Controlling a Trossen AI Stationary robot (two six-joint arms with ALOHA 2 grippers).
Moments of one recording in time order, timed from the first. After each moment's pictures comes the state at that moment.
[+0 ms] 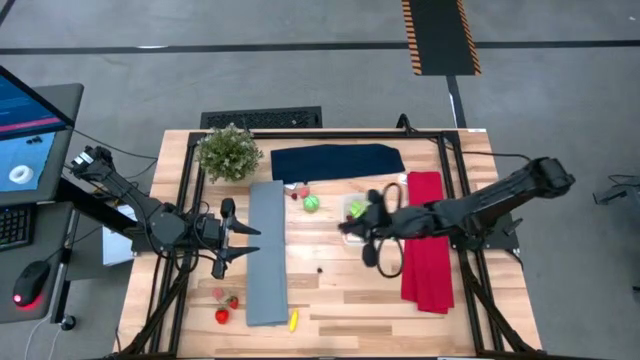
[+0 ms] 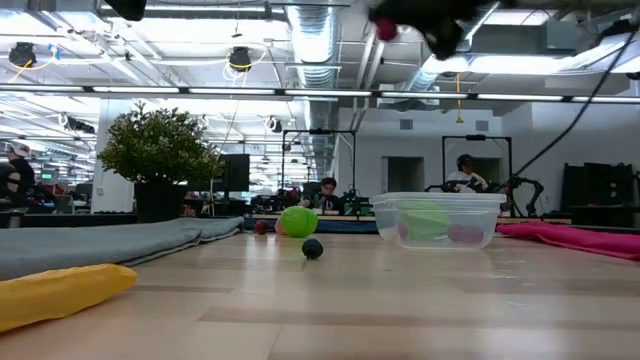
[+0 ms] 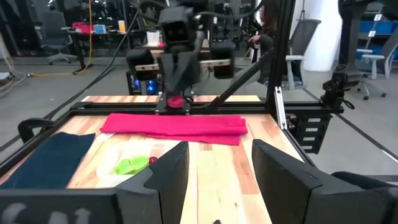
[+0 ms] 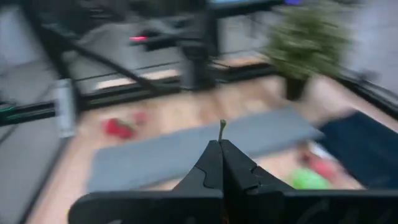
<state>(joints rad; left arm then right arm) -0.63 0.75 0.51 0.17 -0.58 -0.09 0.31 1.28 0.77 0.19 0.41 0.23</state>
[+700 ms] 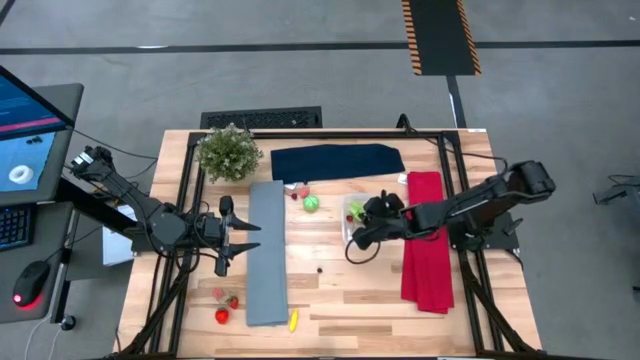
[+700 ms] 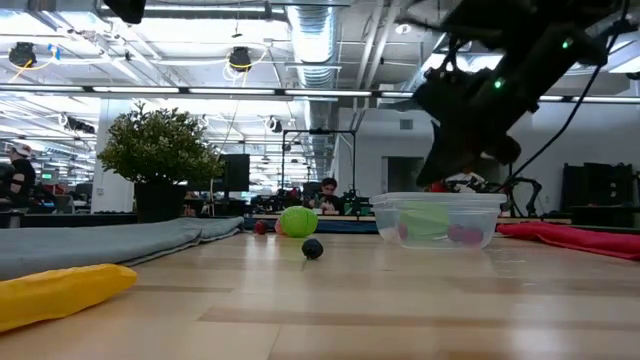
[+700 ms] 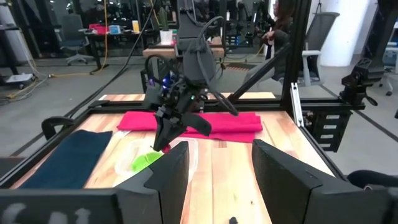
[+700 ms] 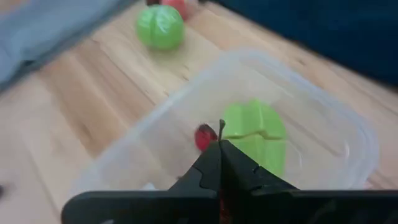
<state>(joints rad) -0.63 0.75 0.51 0.15 -0.64 -0.07 0.20 1.50 0.70 -0.17 0.55 0.76</state>
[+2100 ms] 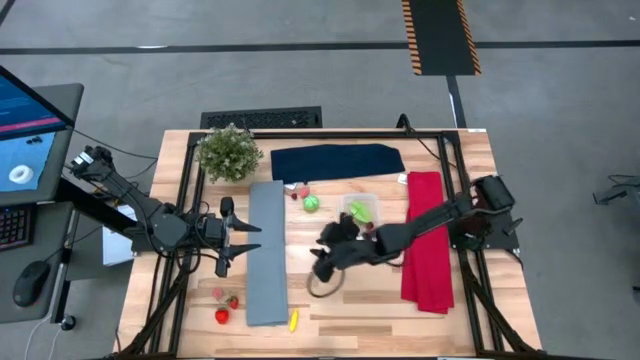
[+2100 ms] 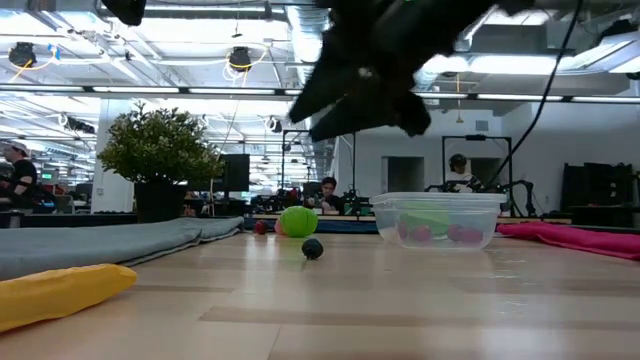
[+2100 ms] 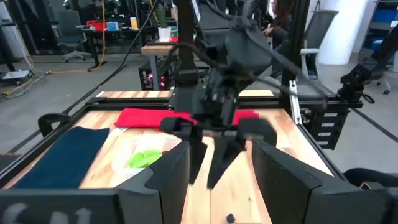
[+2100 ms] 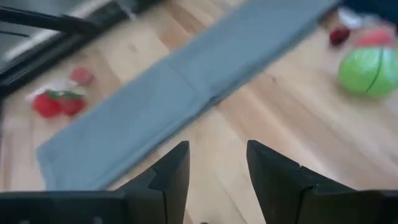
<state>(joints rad) -0.63 0.76 0.51 0.15 -0.63 -0.09 0.34 1.86 1.20 -0.12 0.44 0.76</state>
